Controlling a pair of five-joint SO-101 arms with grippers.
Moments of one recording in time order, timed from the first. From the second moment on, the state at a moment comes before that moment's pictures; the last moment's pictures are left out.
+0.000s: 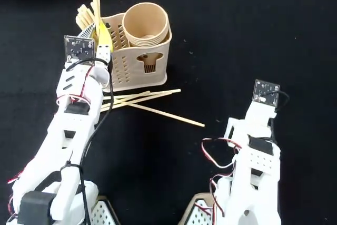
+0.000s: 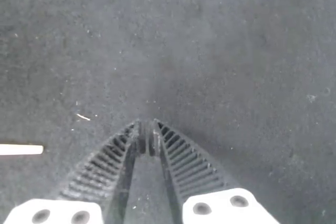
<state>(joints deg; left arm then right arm) 1.1 -26.0 58.4 -25.1 -4.1 20.7 -49.1 80.8 37.1 3.7</state>
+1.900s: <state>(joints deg) -17.7 -69.4 61.8 50.6 -21.3 20.7 -49.1 80.8 37.1 3.7</state>
